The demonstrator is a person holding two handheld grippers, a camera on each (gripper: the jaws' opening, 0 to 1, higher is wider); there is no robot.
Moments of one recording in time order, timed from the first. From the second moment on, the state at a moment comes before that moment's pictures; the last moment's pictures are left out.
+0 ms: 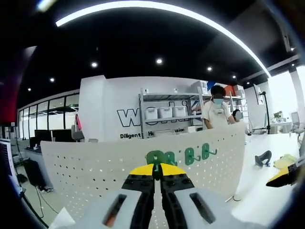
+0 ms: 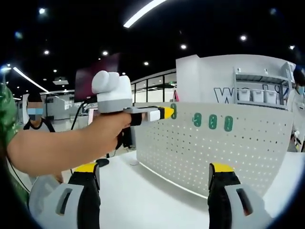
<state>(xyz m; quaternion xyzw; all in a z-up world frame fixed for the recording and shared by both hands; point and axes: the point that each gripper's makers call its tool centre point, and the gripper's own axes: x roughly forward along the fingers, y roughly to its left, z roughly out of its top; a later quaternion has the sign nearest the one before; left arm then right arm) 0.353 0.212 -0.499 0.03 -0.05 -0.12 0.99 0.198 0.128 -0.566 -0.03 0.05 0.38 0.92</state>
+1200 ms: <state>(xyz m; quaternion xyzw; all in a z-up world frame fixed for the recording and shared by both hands) 0.404 0.214 -0.517 0.05 -0.02 -0.08 1.00 0.219 0.118 -0.581 -0.02 0.07 0.38 0.92</state>
